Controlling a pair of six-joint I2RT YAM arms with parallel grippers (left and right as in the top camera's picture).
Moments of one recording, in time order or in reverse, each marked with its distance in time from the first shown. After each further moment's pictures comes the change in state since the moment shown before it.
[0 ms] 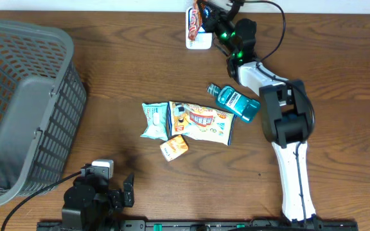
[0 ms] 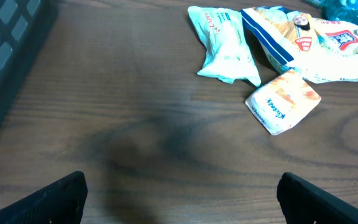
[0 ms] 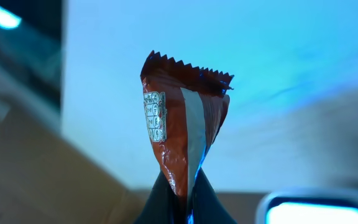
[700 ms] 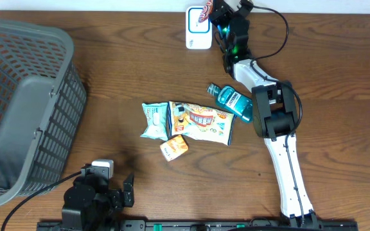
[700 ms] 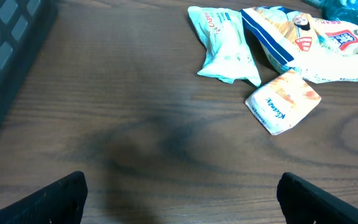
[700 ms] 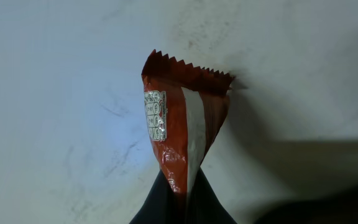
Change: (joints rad) left arm 0.000 0.000 0.000 0.000 0.000 0.000; right arm -0.005 0.205 0.285 -0.183 0.341 0.103
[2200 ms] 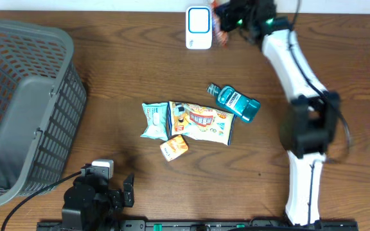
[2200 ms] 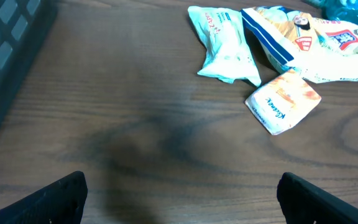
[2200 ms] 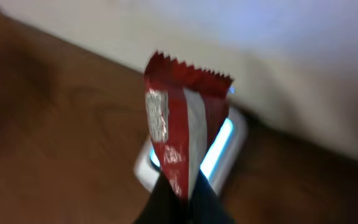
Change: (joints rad) left arm 0.000 0.000 0.000 0.000 0.000 0.000; right arm -0.054 -0.517 0.000 -1.192 -0.324 -1.089
